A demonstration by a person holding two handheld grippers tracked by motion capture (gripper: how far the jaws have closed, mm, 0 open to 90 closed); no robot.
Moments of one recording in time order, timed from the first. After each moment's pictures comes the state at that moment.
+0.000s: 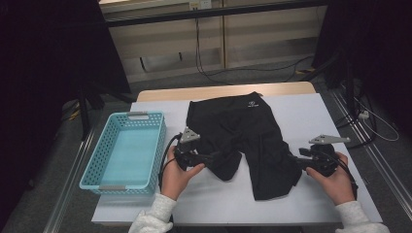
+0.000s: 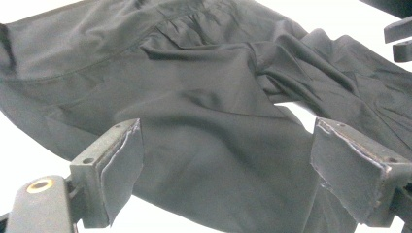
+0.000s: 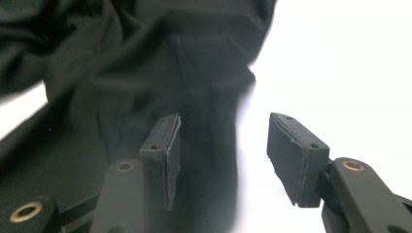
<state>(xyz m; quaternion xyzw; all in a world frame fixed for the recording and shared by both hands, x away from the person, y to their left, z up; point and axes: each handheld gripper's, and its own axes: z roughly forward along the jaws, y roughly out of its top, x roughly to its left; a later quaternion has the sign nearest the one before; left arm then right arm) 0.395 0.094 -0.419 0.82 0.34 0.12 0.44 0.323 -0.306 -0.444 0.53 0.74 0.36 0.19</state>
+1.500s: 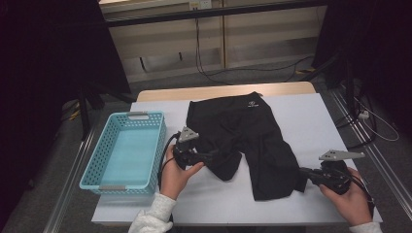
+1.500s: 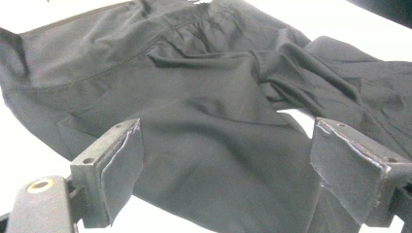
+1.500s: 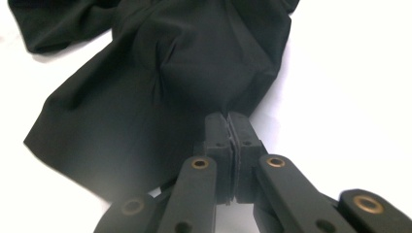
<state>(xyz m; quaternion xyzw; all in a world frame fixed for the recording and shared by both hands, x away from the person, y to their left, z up) 0.394 0.095 -0.413 0.81 0.34 0.13 0.45 0.272 -0.311 -0.436 0.51 0.76 0.37 0.15</state>
